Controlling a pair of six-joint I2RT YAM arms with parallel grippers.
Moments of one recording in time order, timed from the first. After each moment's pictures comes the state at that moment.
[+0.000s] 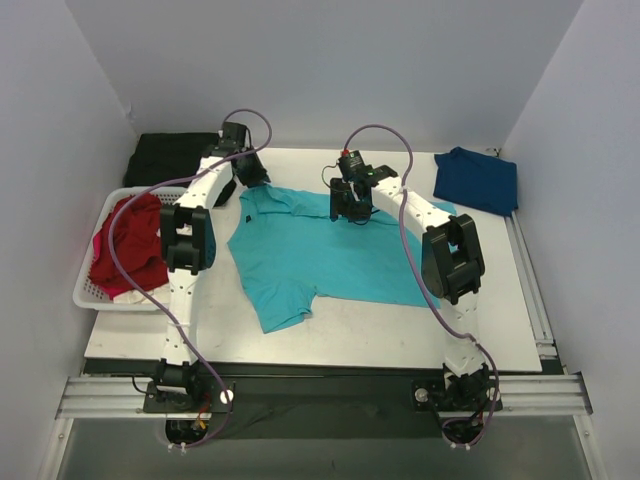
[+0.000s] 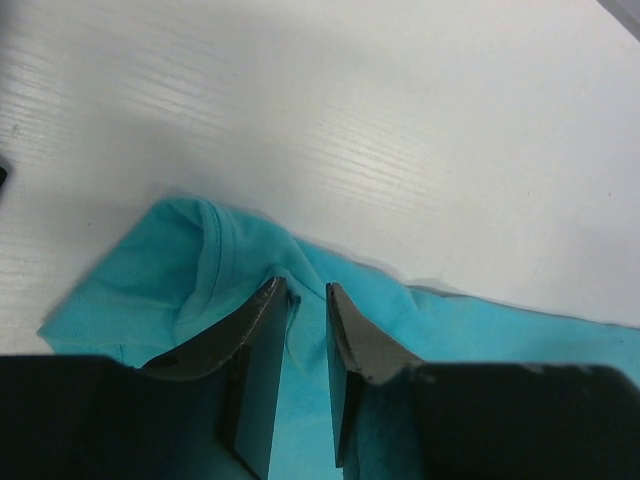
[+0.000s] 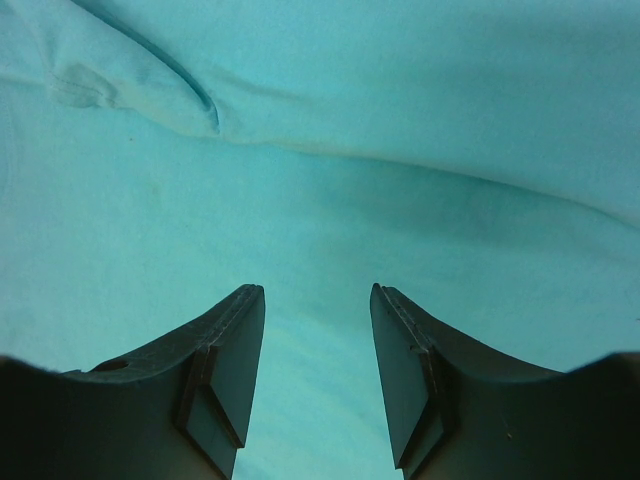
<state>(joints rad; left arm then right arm) -0.16 2.54 2.33 -0.67 0.15 -0.65 0.49 2.15 1.79 -0.68 0.04 0.42</state>
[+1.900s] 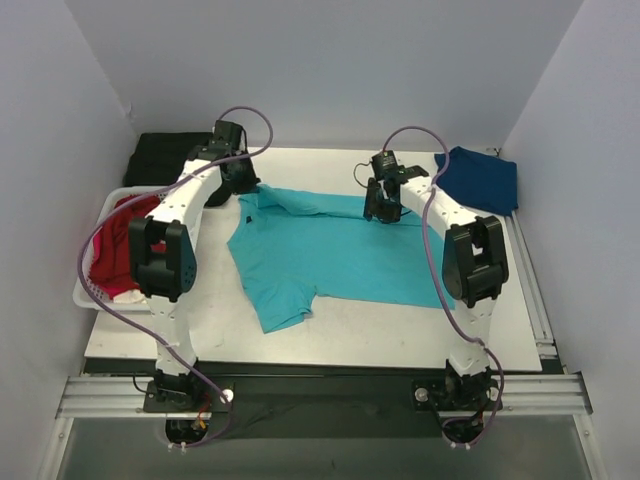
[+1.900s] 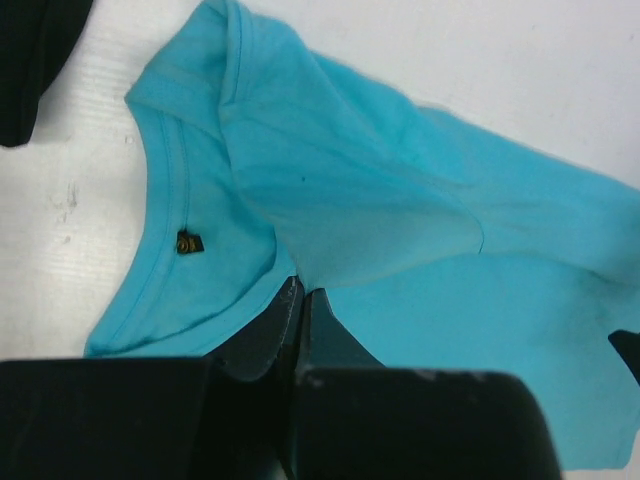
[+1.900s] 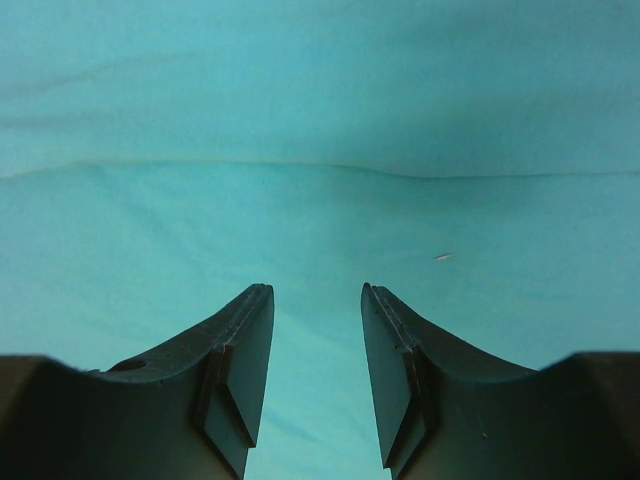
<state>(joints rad) -0.21 2.09 1.89 -0.72 0.04 -0.54 0.35 2.03 1.63 -0.69 0.14 0.44</state>
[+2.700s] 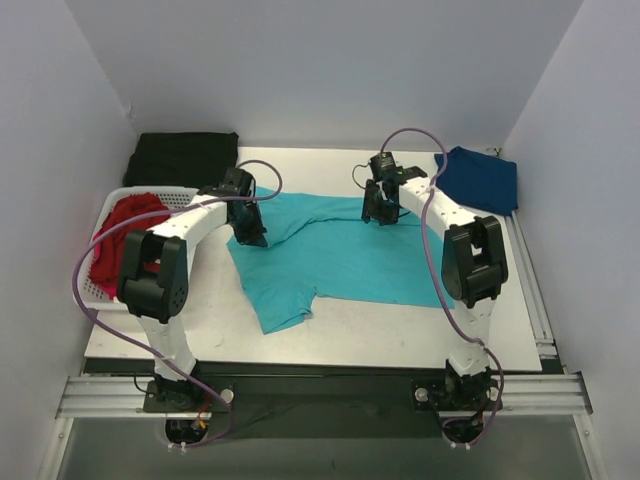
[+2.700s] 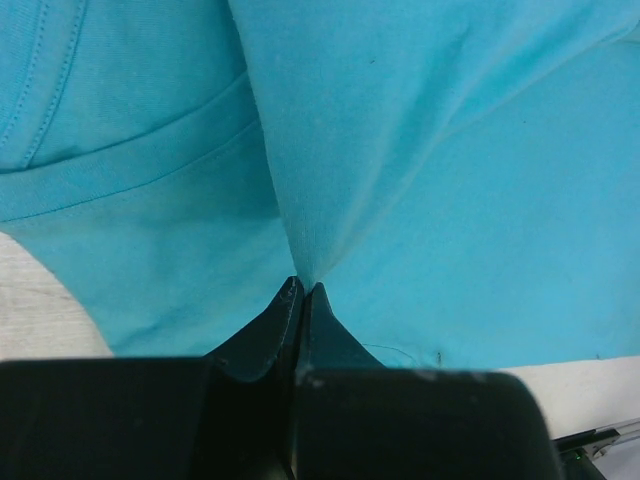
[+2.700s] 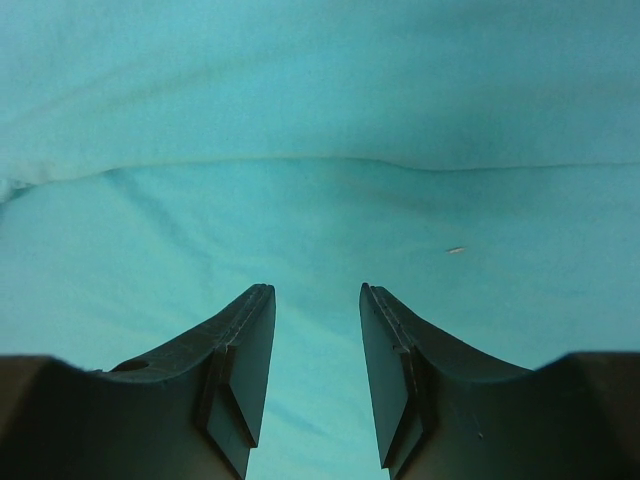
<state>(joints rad) -0.28 1.87 1.37 -0.65 0.14 -0.57 0.36 2.03 1.62 -0.69 0.12 0.44</state>
